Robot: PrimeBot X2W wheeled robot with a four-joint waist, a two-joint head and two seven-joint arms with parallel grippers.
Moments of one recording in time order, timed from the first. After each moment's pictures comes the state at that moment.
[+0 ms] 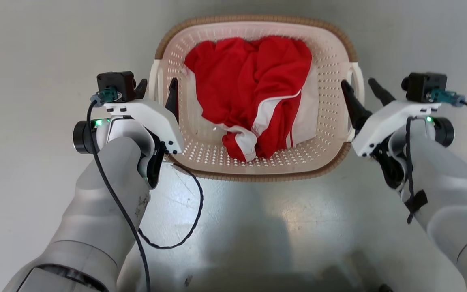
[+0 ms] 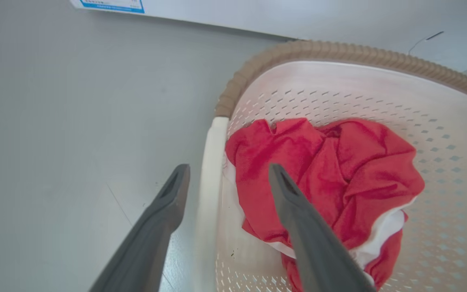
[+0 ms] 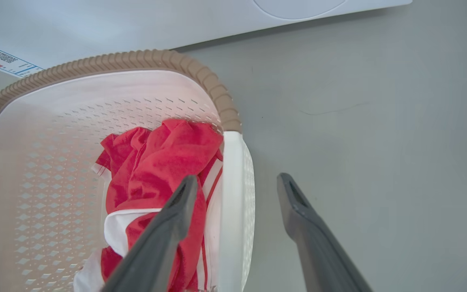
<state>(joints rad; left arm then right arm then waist) -0.99 0.03 -0.49 1.19 -0.66 0.00 -0.26 -1.00 -0.24 0.93 1.10 1.13 0.12 -0.25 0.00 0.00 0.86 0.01</state>
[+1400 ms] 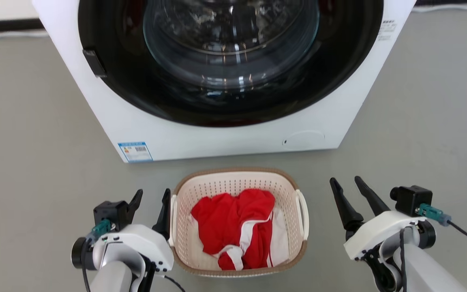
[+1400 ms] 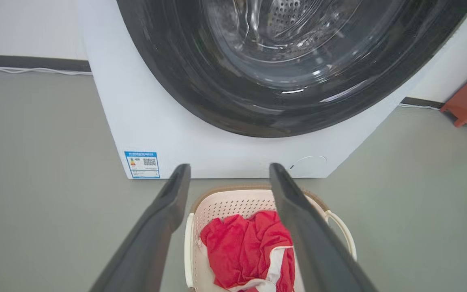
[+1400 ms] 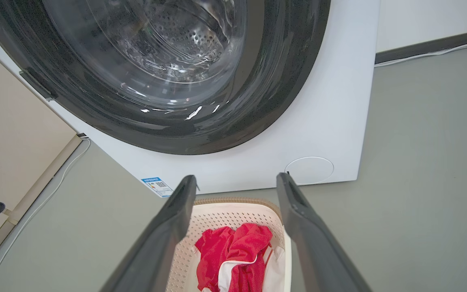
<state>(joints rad) -0.33 0.05 -0.16 0.68 -0.31 -0.06 -0.26 -0.40 -0.22 0.44 0.68 0.69 0.12 -0.25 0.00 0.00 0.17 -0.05</state>
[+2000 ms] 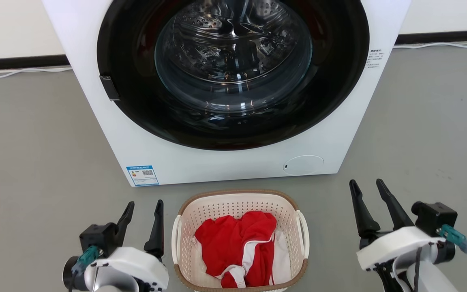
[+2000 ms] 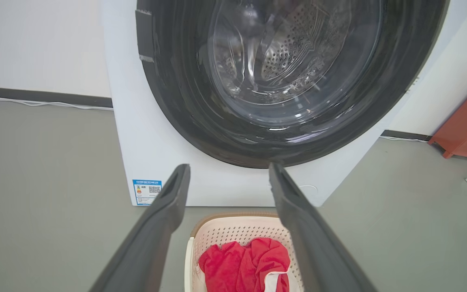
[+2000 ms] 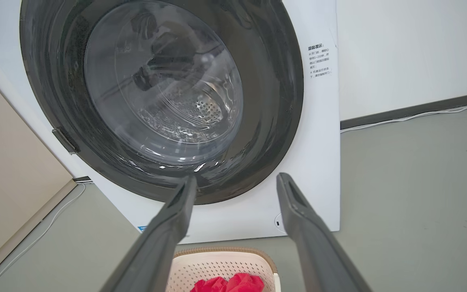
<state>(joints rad) -0.15 0.04 -0.09 0.44 -0.28 -0.07 -0.26 -0.23 -0.15 0.15 0.48 0.44 0.12 -0.25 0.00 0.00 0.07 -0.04</state>
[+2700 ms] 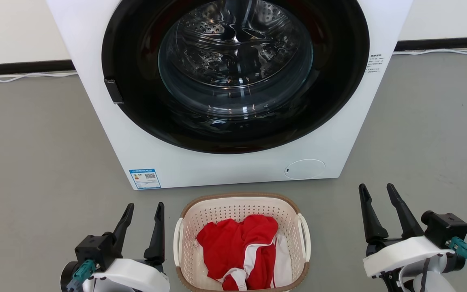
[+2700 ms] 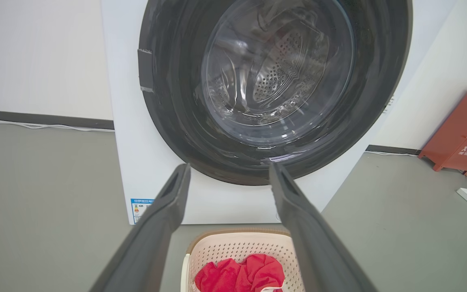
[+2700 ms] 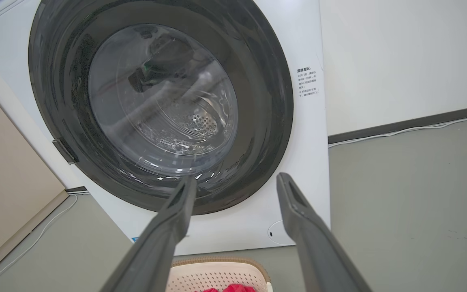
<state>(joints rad) -0.05 0.04 -0.09 0.26 -0.27 -0.07 -0.26 -0.14 -0.12 0.06 0.37 0.36 0.12 -0.25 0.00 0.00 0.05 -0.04</state>
